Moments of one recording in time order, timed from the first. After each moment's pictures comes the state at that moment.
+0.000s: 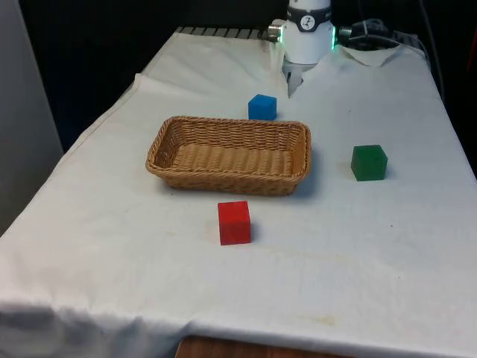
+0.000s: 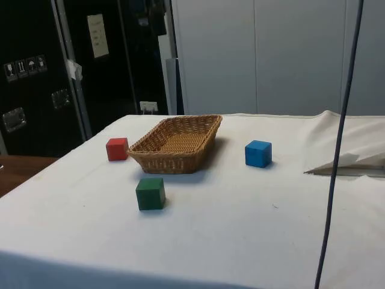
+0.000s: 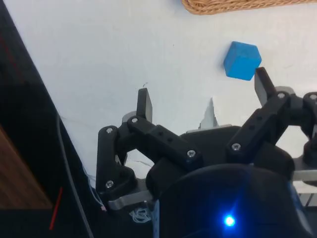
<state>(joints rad) 0.33 0.06 -0.34 -1.87 0.05 1.85 -0.13</state>
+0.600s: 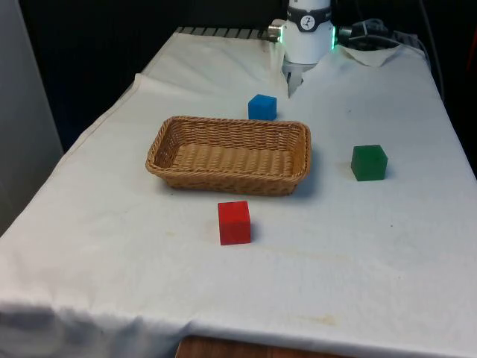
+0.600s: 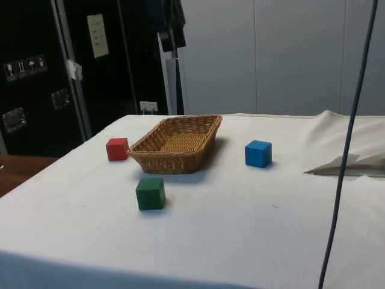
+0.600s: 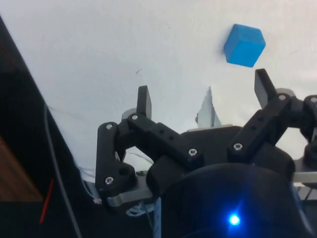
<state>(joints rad) 0.33 -0.03 -0.33 -2.03 0.02 1.90 -0.09</state>
